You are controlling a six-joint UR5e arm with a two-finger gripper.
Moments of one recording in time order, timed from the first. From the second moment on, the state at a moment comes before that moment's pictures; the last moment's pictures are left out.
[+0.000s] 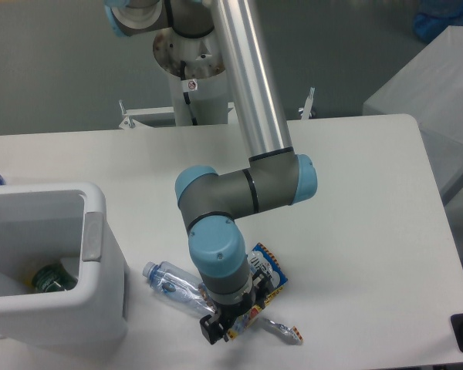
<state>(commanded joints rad) 2.28 -2.29 -1.36 -0.89 1.68 -0.42</state>
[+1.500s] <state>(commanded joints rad) 2.25 -2.31 -1.39 -0.88 1.71 -0.43</state>
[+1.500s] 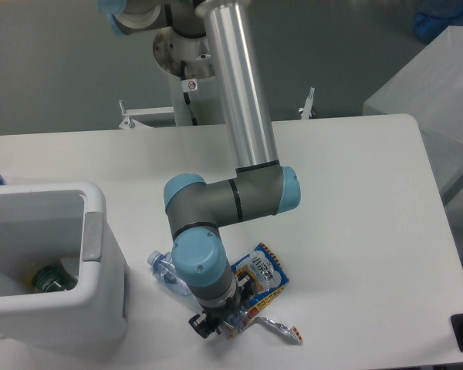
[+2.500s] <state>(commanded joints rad) 2.25 -2.28 -1.36 -0.87 1.73 -0.32</state>
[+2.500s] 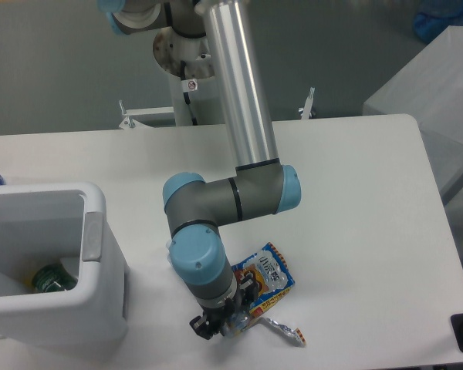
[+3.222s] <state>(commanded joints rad) 2.33 -2.11 -1.16 -0.68 1.61 -0.16</state>
